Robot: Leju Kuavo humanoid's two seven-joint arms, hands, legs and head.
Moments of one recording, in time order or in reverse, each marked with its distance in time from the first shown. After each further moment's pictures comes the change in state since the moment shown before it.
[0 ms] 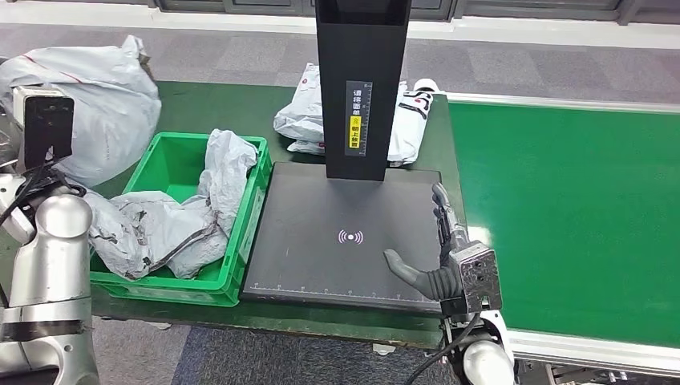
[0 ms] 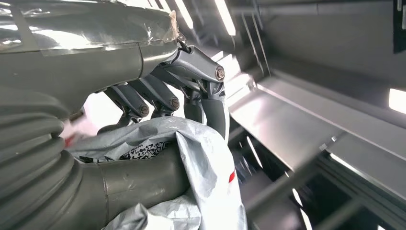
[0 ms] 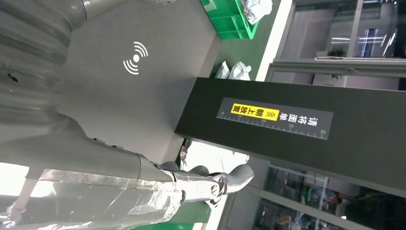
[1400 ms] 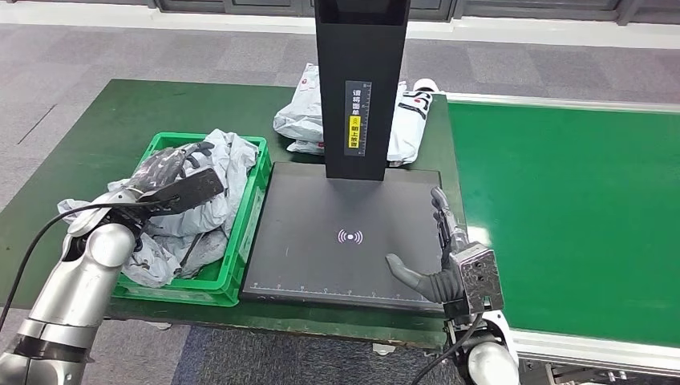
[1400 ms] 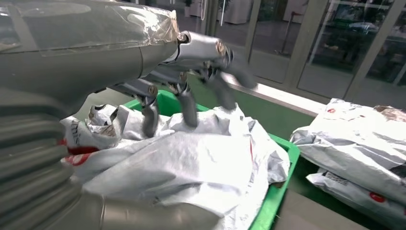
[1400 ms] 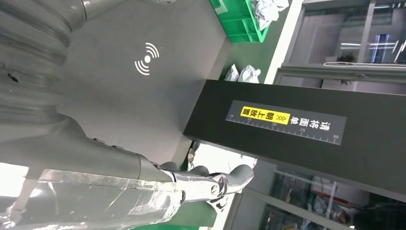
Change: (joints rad) left arm 0.082 0.115 -0.342 0.017 0.144 -0.901 0.122; right arm 0.005 -0.026 -0.003 0.000 -0.011 0.025 0.019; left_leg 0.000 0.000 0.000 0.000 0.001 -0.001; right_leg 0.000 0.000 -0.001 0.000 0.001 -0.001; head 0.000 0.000
